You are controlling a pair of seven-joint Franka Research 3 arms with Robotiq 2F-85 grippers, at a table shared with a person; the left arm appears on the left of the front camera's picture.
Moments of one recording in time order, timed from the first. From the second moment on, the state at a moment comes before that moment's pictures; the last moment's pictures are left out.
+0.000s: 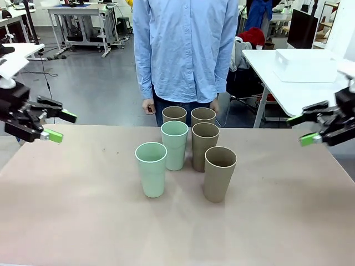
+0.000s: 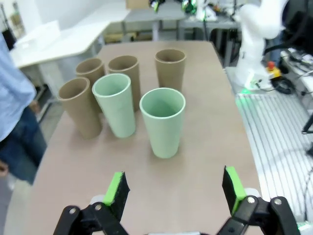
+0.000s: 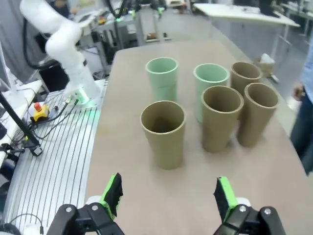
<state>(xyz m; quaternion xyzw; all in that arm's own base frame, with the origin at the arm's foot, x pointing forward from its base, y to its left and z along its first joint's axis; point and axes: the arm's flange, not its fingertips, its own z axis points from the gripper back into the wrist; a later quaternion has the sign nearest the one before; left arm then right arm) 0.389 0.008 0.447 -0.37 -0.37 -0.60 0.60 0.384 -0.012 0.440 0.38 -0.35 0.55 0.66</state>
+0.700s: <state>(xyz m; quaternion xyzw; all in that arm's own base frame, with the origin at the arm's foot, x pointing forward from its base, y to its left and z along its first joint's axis) 0.430 -0.048 0.318 -0.46 -0.37 -0.63 0.51 0.410 0.052 0.323 0.47 -0.36 0.50 0.63</state>
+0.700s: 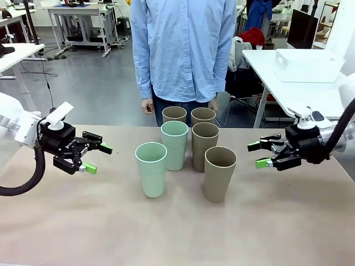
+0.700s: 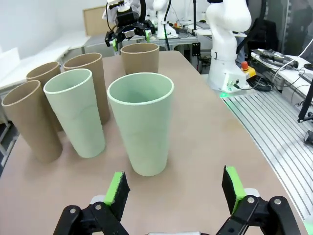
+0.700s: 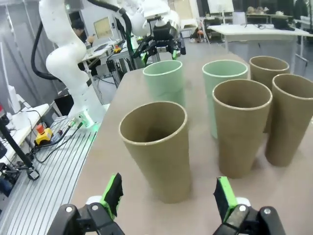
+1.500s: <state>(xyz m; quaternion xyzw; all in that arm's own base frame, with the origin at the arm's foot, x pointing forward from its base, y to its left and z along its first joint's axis) 0.442 -0.062 0.279 -0.49 -0.39 -0.62 0.47 0.420 0.073 0.278 0.51 -0.36 0.50 0.61</state>
